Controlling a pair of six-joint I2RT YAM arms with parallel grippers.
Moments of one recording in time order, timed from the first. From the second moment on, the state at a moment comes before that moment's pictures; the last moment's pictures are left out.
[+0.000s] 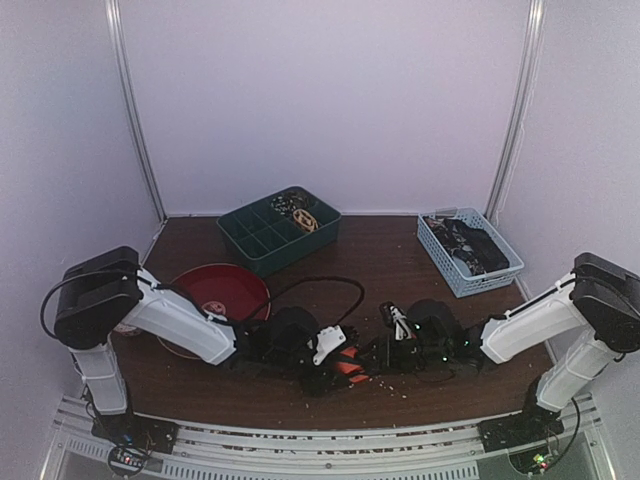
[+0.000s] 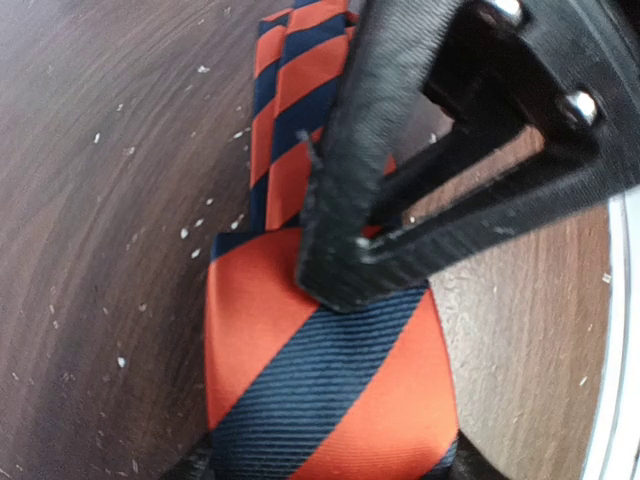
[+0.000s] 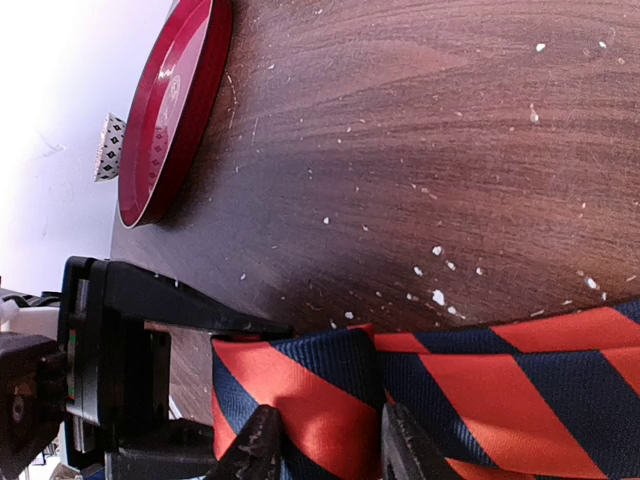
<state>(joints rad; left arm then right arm) -1.16 1.86 0.86 0.27 0.12 -0.06 0.96 1.55 0.47 0.45 -0.18 0.97</state>
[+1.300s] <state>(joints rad) -1.15 1.96 0.97 0.25 0.23 0.01 0.97 1.51 0.43 0.44 -0.18 1.04</state>
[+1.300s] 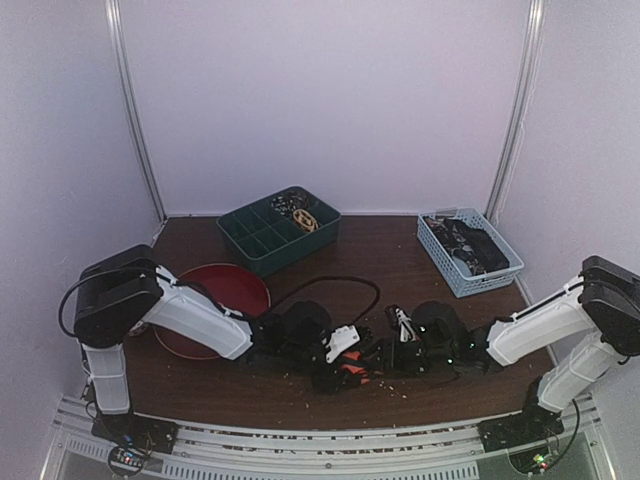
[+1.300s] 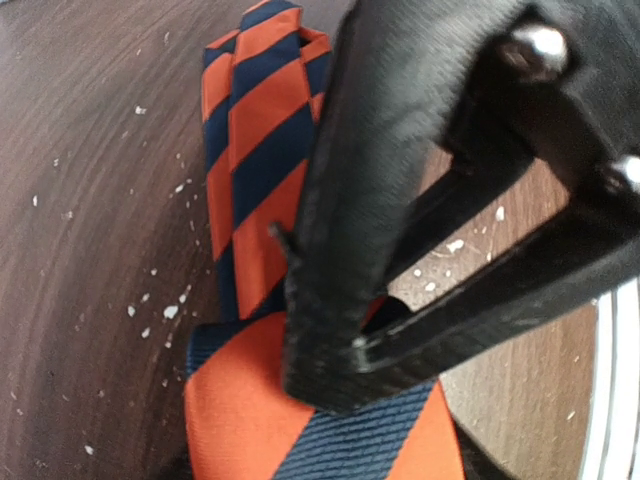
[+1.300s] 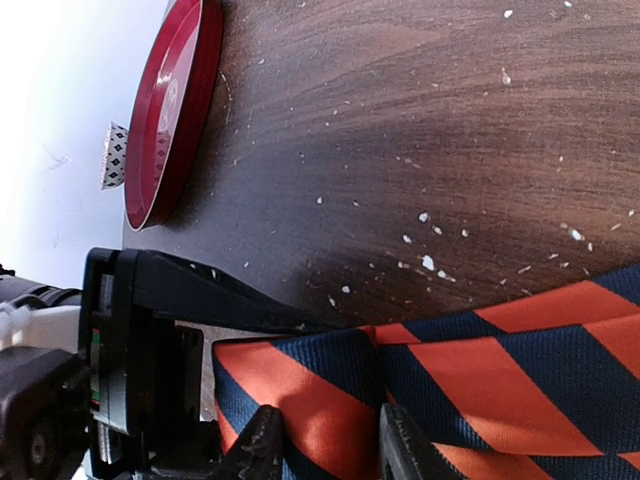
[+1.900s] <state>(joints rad) -1.15 1.95 0.96 0.25 0.27 0.01 0.97 1.51 0.43 0.43 -0.19 1.05</state>
